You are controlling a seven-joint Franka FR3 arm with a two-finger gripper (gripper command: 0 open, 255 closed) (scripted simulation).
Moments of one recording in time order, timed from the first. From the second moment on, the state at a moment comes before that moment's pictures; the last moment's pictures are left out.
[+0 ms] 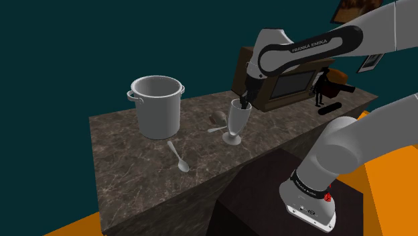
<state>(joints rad) -0.06 -0.53 -0.14 -2.67 -0.07 2.17 -0.07</state>
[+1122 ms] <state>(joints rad) -0.06 -0.60 -0.13 -2.52 -0.06 1.95 -0.07</state>
